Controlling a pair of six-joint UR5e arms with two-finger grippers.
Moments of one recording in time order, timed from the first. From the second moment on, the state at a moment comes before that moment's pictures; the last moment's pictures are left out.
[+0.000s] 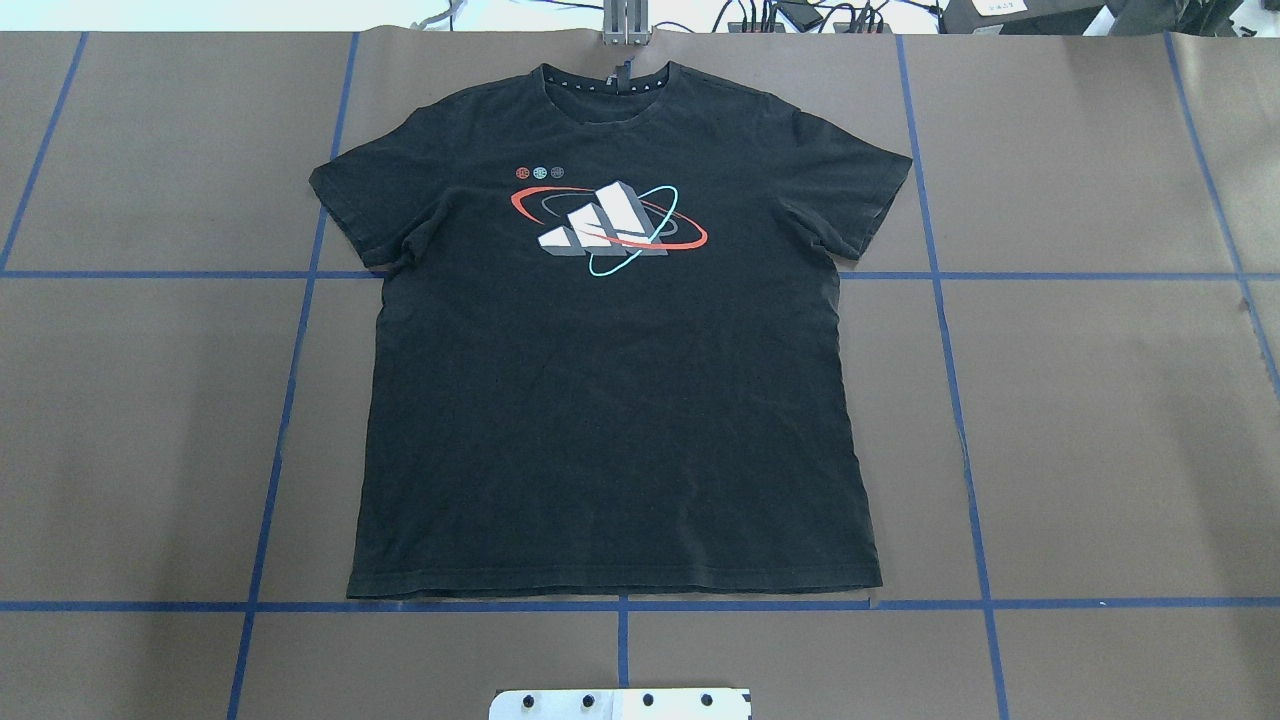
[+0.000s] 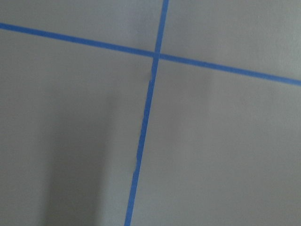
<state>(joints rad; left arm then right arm) -1.52 -1.39 -1.72 -2.23 -2.29 0.11 1.59 -1.84 1.91 -1.49 2.27 -0.10</state>
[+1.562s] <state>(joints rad) -1.36 -1.76 -1.58 -2.36 -2.29 -0.04 1.18 -1.22 1.54 -1.20 2.25 0.56</state>
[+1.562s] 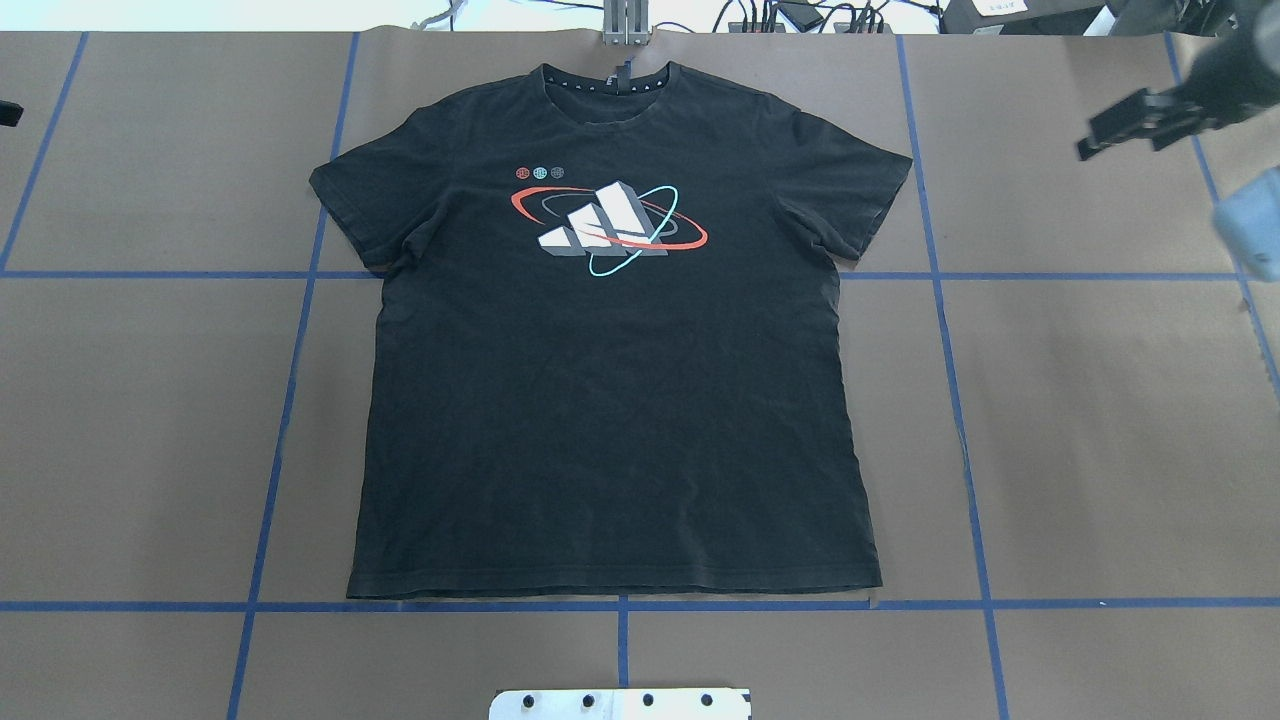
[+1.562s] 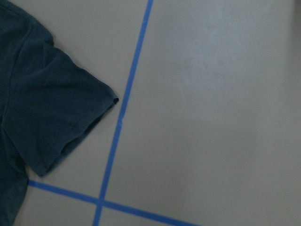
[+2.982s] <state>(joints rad) -1.34 -1.76 -1.57 -2.37 -2.29 -0.06 0.92 -0.95 0.98 -0.70 1.86 0.95</state>
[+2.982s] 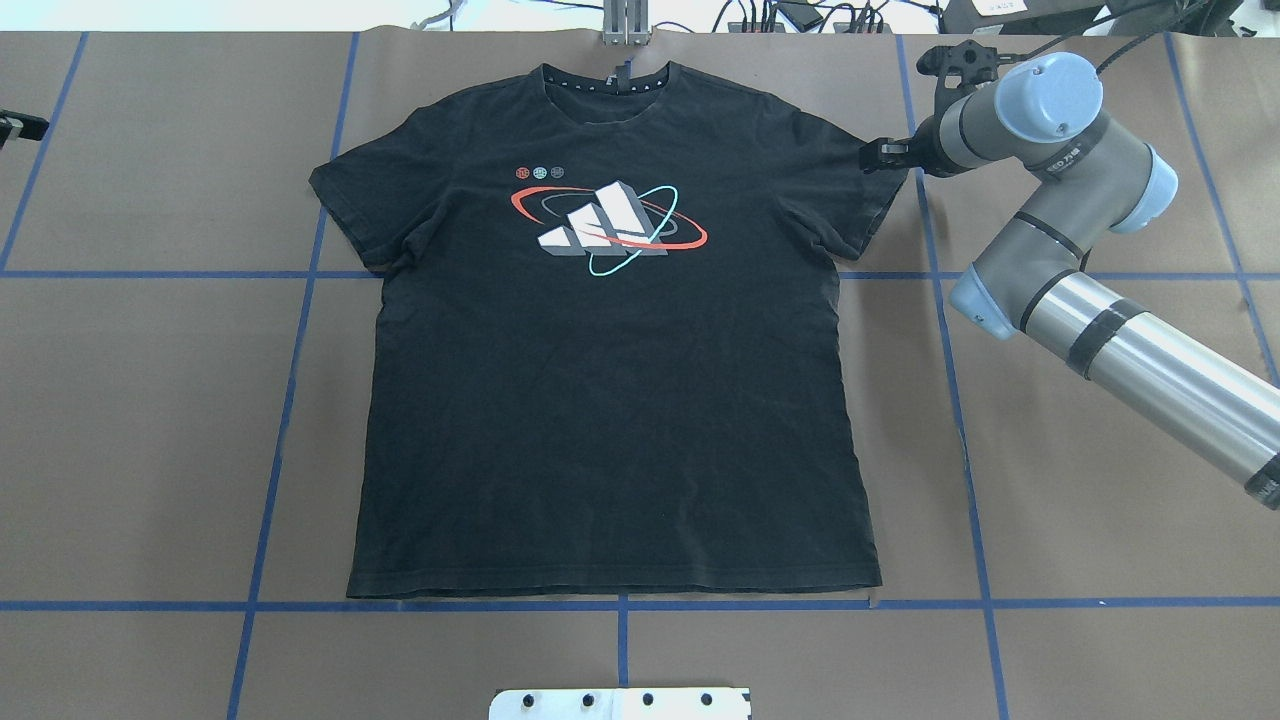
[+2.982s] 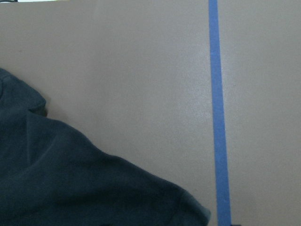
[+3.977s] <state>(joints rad) -1.34 -1.75 -1.57 -2.38 -2.29 -0.05 0.93 -0.95 0.96 -0.70 1.85 0.88</state>
